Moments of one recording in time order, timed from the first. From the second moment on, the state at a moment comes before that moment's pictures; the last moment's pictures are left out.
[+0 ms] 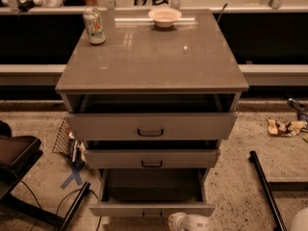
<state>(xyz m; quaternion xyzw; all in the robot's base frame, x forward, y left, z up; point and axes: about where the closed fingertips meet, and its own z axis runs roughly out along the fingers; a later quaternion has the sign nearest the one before) 0.434 -0.089 0.163 -0.67 0.69 -0.04 0.26</state>
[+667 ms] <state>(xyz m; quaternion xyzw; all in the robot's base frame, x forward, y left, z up) 0.507 -0.062 0.179 -0.69 0.66 -0.06 0.29</state>
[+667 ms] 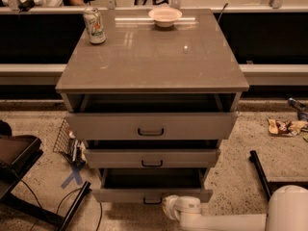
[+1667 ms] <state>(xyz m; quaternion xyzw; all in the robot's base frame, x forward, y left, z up) 0.534 -0.047 0.149 -0.69 0.66 -0.03 0.29</state>
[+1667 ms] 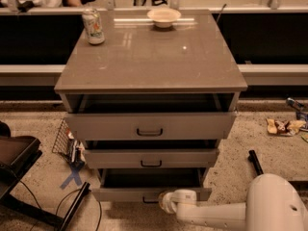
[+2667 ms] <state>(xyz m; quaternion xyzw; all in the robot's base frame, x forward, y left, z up) 0.560 -0.053 0.152 -0.68 0.67 -0.03 0.30</state>
